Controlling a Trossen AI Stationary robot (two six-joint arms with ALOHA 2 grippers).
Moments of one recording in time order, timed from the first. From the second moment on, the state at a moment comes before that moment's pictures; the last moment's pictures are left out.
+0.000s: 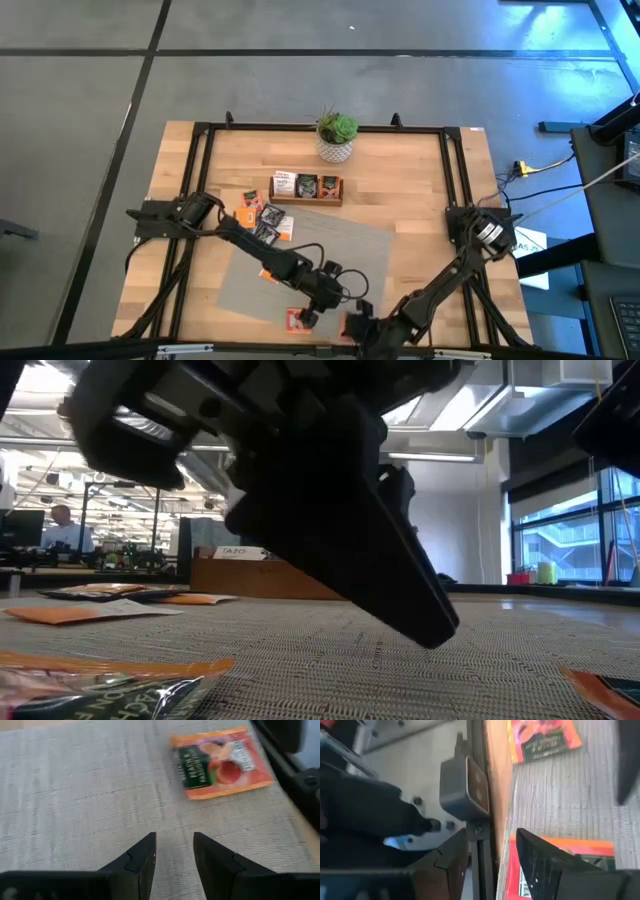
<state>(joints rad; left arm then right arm) -0.44 2.16 1.41 -0.08 0.00 -0.01 0.82 2.09 1.35 -0.07 0.35 0.89</state>
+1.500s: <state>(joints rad) -0.44 2.16 1.40 -0.06 -0.03 -0.02 0.81 2.07 1.69 -1.12 0.55 1.40</state>
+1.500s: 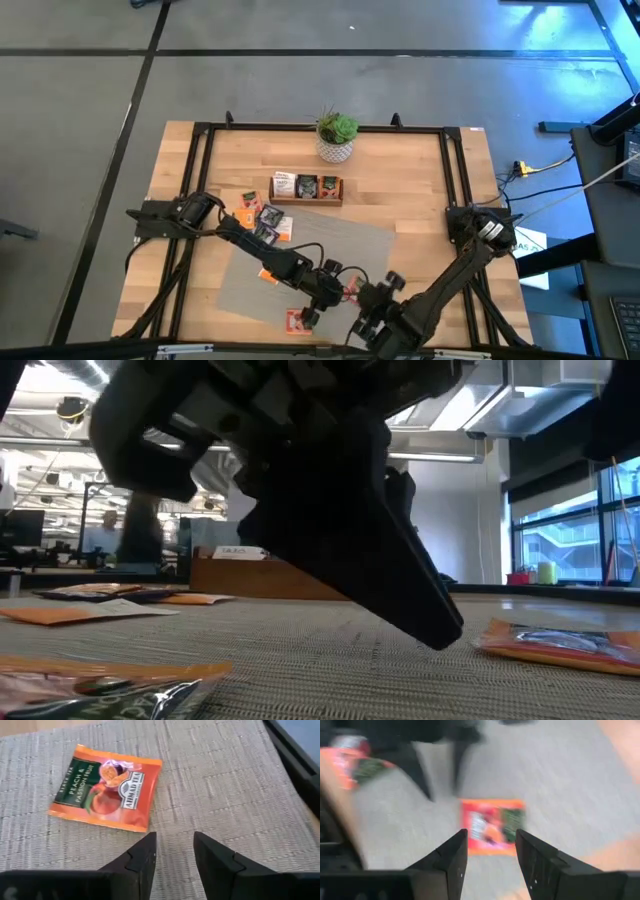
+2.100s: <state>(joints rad) -0.42 2.16 1.40 0.05 -0.03 -0.01 0.80 1.68 1.08 -0.77 0.45 1.51</state>
